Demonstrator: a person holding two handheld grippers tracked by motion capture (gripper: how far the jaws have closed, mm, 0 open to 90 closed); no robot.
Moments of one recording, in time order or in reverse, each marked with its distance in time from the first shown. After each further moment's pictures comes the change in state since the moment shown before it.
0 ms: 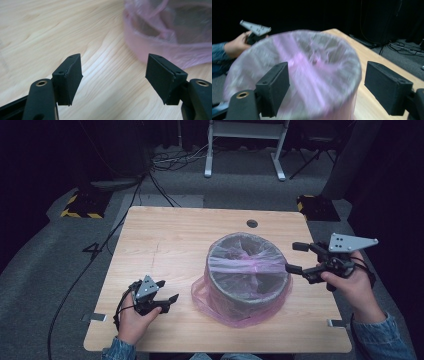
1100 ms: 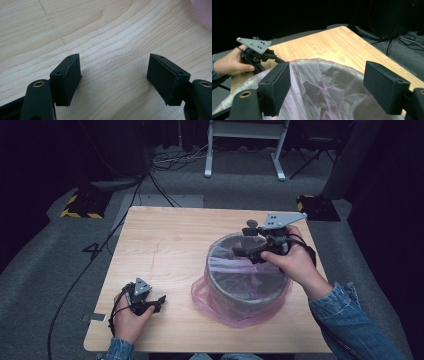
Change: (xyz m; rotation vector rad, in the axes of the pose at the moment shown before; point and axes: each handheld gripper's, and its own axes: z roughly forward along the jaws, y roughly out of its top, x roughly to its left) left arm 0.021 -0.025 0.007 0.169 0.172 -0.106; right arm 0.022 0.063 0.124 0.117 0.018 -0.010
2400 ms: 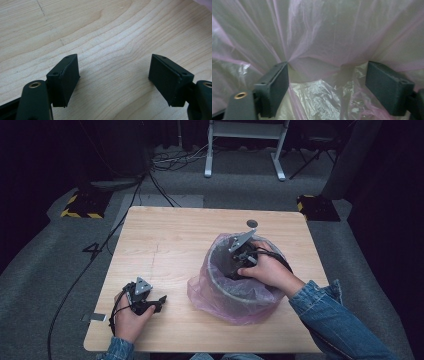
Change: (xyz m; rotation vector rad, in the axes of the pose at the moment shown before) left arm 0.000 0.001 0.002 0.005 -0.004 0.003; right arm -0.006 -0.055 0.085 0.518 0.041 -0.031
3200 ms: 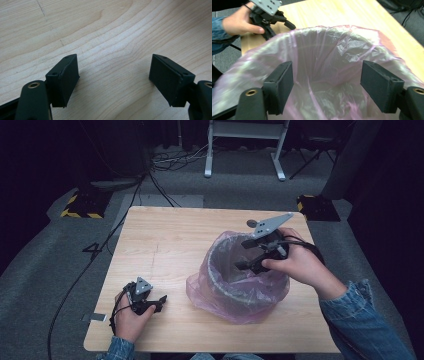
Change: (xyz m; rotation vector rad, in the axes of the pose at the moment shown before) left arm -0.001 0.001 0.001 0.001 0.005 -0.006; right arm 0.026 0.014 -0.110 -0.231 0.000 -0.065
